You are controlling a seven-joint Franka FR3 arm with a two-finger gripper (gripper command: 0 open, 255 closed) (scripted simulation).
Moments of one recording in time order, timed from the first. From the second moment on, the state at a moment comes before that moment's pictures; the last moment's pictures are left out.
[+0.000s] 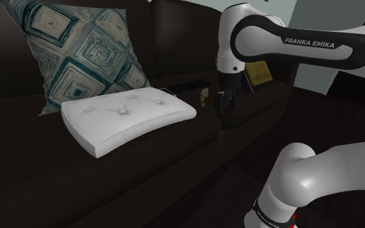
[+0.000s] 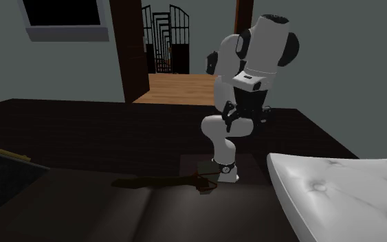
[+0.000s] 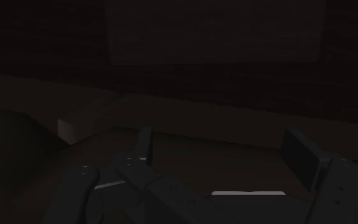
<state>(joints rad) -0.02 -0.83 0.06 -2.37 -0.08 1.44 0.06</state>
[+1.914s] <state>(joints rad) 0.65 -0.37 -1.08 -1.88 -0.20 1.68 -1.79</state>
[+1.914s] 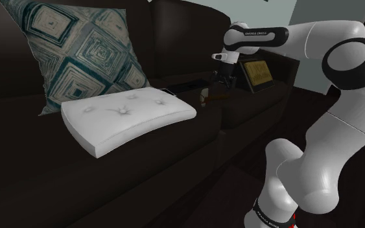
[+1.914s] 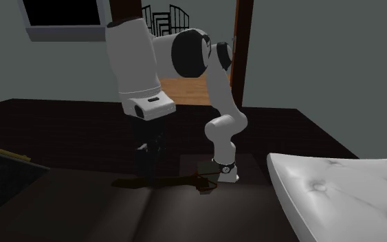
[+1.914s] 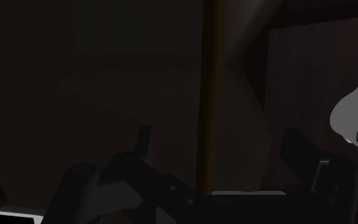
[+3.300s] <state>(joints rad) 0.66 -0.36 -1.11 -1.91 -0.20 1.73 -1.81</state>
